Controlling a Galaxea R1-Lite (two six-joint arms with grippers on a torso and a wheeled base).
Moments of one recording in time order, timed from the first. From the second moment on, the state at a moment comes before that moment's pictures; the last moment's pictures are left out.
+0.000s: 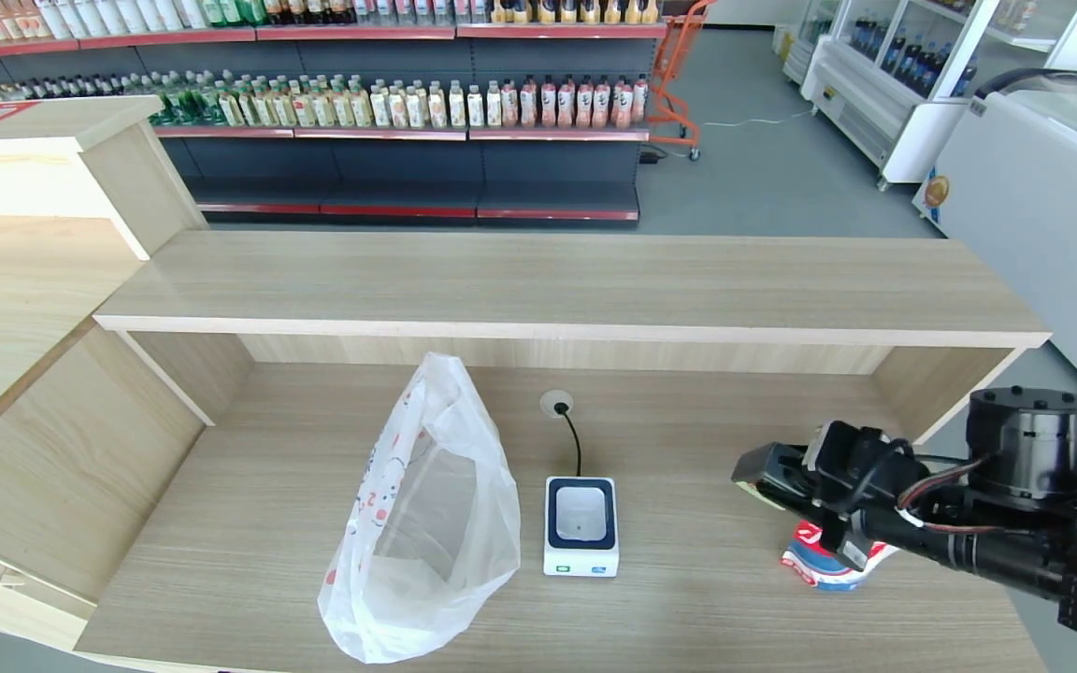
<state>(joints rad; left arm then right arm) 0.00 0.00 0.00 0.00 -0.02 0.00 0.26 1.68 -0.39 -0.92 0.31 -0.91</state>
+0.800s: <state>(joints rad) 0.00 0.00 0.00 0.00 -0.02 0.00 0.40 1.53 -0.43 -0.13 1.00 -2.79</state>
